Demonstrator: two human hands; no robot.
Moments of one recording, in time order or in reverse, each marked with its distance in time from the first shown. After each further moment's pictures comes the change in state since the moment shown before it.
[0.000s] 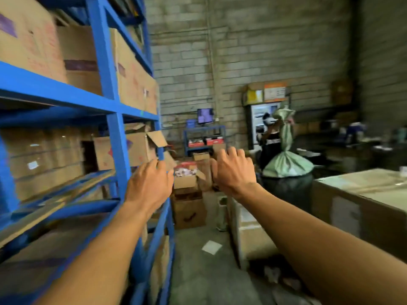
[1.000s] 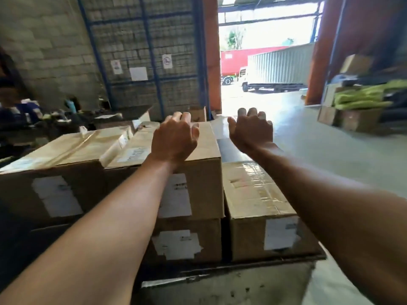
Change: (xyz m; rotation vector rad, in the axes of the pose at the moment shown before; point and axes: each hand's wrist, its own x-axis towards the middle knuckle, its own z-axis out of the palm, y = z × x) left_hand -0.103 0.510 -0.104 -1.365 -0.005 1.070; right_hand -0.336 0.267 -0.283 -1.090 0.178 1.264
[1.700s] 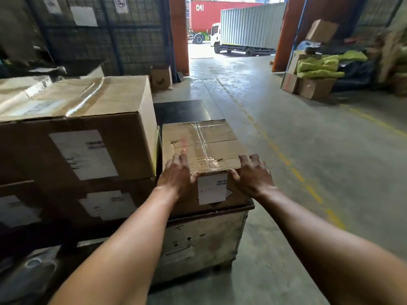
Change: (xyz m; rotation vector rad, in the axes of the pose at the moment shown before) left_hand -0.142 0.144 0.159 -0.225 -0.618 -0.111; right_hand -0.172 0.219 0.042 -0.034 -0.517 0.185
